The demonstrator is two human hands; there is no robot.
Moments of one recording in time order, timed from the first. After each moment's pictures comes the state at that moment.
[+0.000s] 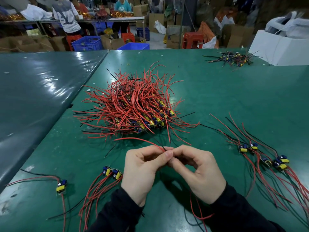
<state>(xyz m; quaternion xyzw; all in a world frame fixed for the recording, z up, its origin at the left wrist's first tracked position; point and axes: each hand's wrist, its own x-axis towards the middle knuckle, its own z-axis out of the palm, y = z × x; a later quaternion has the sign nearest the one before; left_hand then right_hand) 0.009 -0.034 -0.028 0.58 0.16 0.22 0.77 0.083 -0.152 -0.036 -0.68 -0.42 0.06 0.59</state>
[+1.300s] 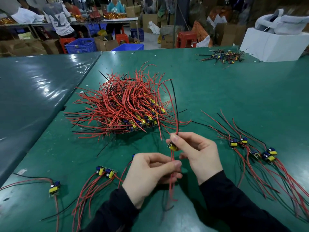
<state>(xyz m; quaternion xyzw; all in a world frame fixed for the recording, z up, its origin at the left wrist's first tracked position) 0.008 -0.051 -0.026 0.59 0.19 0.04 0.78 0.089 -0.152 -0.019 -0.61 -0.16 0.15 0.76</state>
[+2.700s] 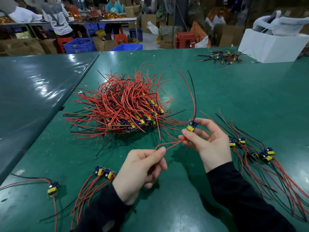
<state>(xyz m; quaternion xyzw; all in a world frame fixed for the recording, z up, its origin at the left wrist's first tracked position) 0.005 -0.033 -0.019 0.64 0.15 0.03 0.75 0.117 -0.160 -0.020 -0.55 -0.12 0.10 0.82</state>
